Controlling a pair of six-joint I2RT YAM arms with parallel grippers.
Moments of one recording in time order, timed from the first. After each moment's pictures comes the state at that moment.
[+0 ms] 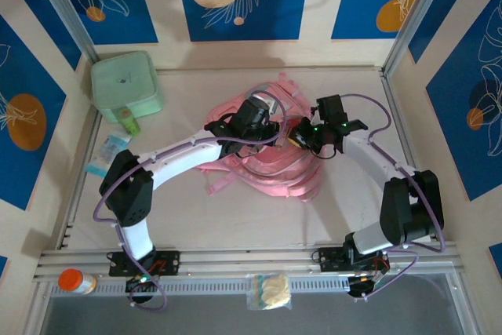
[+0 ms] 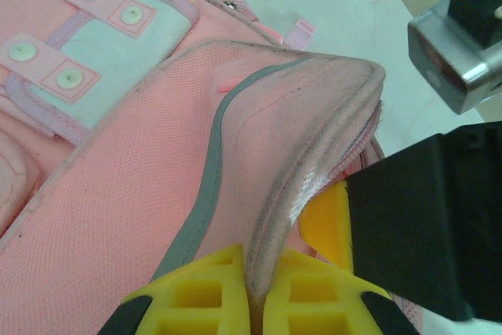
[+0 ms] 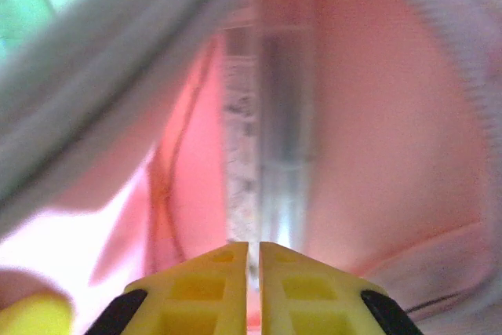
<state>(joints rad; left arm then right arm) -0.85 1.78 1.43 -0.29 0.00 -0.48 0.27 1.47 1.01 -0.50 -0.43 0.84</state>
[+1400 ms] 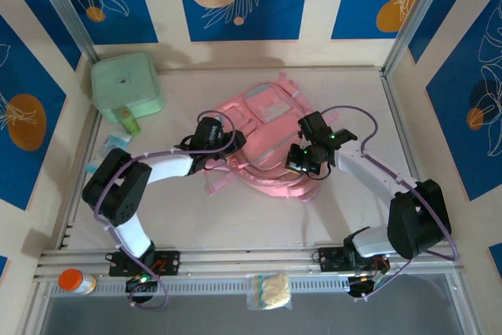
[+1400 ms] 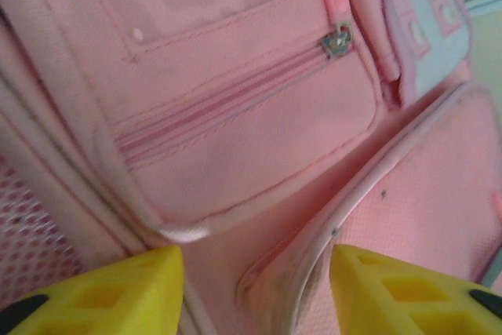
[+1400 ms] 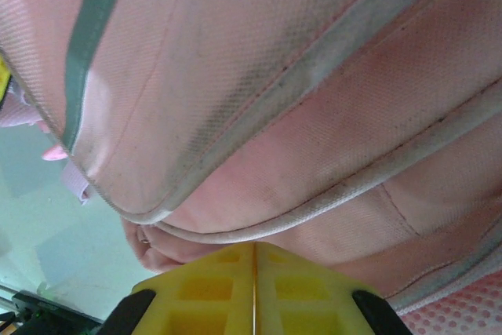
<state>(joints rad) -0.58 1.73 0.87 0.25 0.19 -0.98 0.45 1.38 0.96 -0.77 -0.29 0.73</state>
